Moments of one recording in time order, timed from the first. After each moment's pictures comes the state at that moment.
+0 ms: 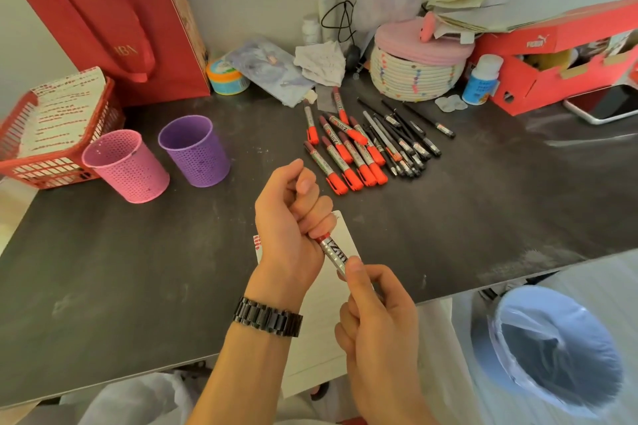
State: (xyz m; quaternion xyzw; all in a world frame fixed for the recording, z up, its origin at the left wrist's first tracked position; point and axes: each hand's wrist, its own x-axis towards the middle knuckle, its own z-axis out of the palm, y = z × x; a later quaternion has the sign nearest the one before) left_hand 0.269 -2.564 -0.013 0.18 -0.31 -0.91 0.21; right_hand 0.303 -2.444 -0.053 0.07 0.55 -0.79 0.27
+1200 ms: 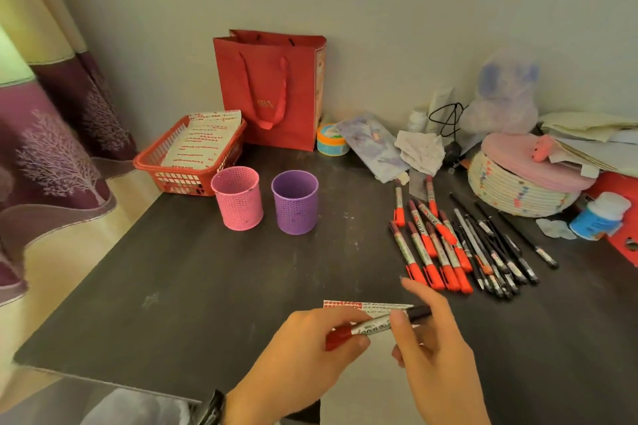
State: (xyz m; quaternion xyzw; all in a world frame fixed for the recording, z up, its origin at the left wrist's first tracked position) left_hand 0.357 -2.610 -0.052 0.24 -0.86 -0.44 0.11; right_hand 0.233 -2.478 -0.058 -0.28 0.74 -0.59 0.17
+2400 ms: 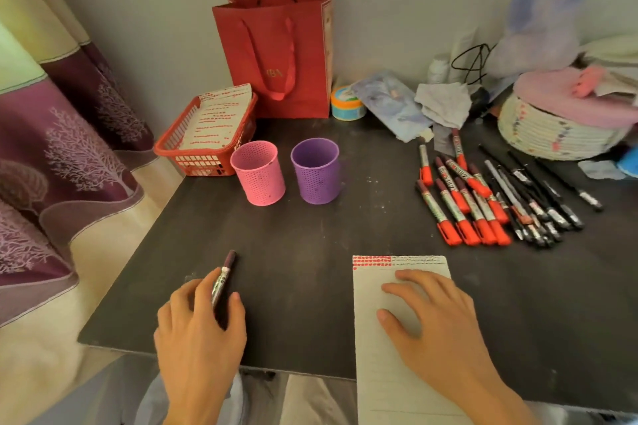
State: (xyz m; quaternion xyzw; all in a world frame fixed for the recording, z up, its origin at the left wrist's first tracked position) left_hand 0.466 -2.665 -0.091 0.61 -0.76 -0.08 0.22; right_hand 0.236 -2.487 -0.111 -0.46 0.86 -0.21 0.08
